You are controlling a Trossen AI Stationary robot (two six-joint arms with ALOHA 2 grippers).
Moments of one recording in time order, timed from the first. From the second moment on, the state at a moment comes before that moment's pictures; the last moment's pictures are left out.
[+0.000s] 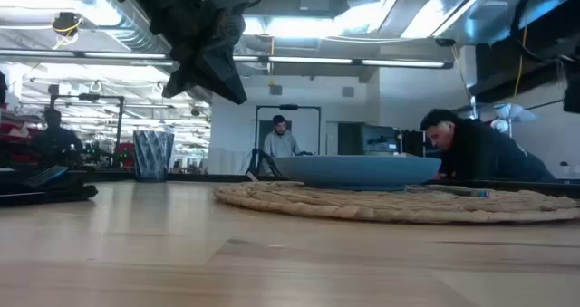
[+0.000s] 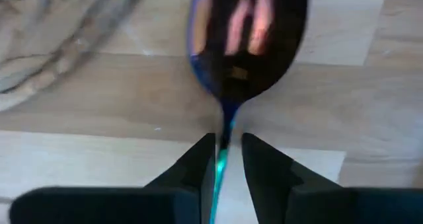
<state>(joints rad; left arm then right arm) -0.03 1.38 0.89 -0.33 -0.19 -0.67 0.77 1.56 0.76 -0.69 -0.06 2.30</state>
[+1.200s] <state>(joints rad) -0.03 1.38 0.89 -0.33 -0.19 -0.67 0.74 1.59 0.92 -0.83 -0.01 2.28</state>
